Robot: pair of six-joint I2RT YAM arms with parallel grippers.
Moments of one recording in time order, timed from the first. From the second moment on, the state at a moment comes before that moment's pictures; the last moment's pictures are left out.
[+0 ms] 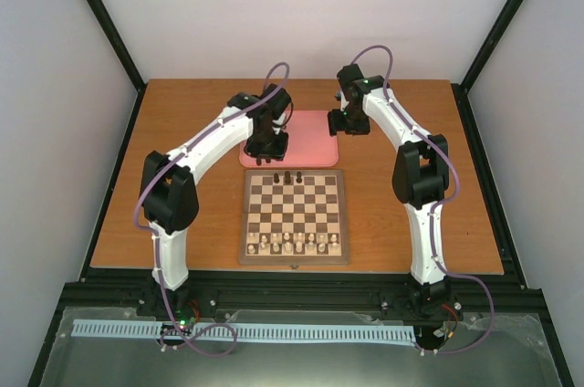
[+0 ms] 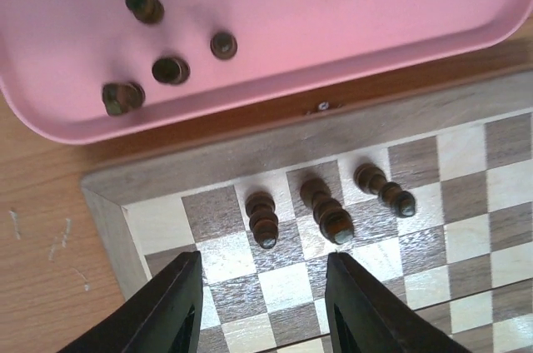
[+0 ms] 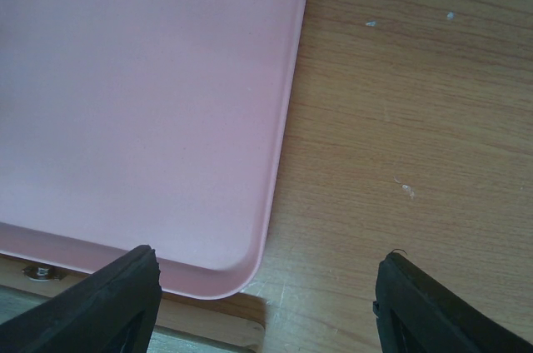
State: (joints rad) left arm -0.57 1.97 1.77 -1.14 0.03 -0.40; right arm 0.34 2.25 2.07 -1.11 -0.09 0.21
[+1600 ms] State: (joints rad) left arm -0.31 2.44 2.31 -1.13 -0.03 -0.42; right arm 0.30 2.26 2.10 -1.11 -0.11 0.21
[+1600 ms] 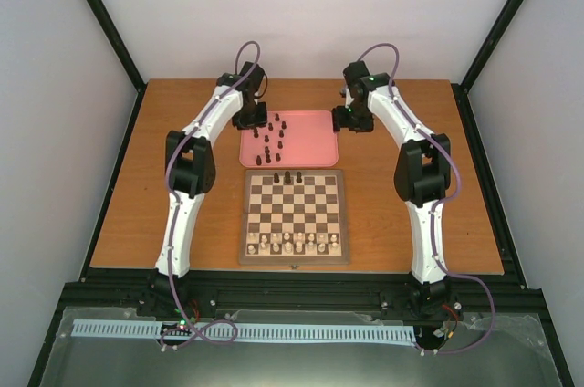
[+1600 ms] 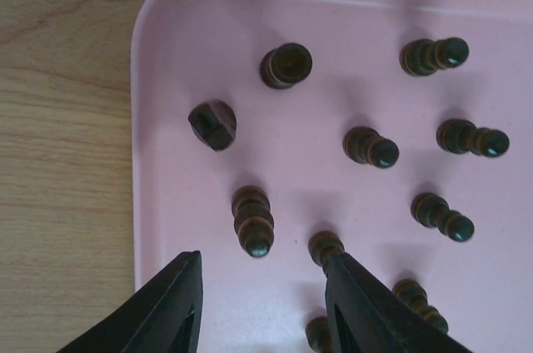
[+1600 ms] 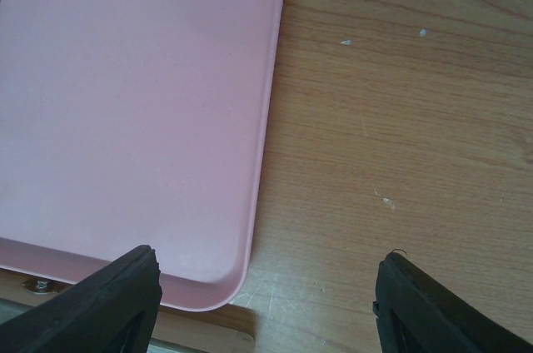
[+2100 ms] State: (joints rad) left arm -0.31 2.50 2.33 -1.11 -0.03 -0.45; right arm 0.28 2.26 2.11 -1.11 -0.11 0.21
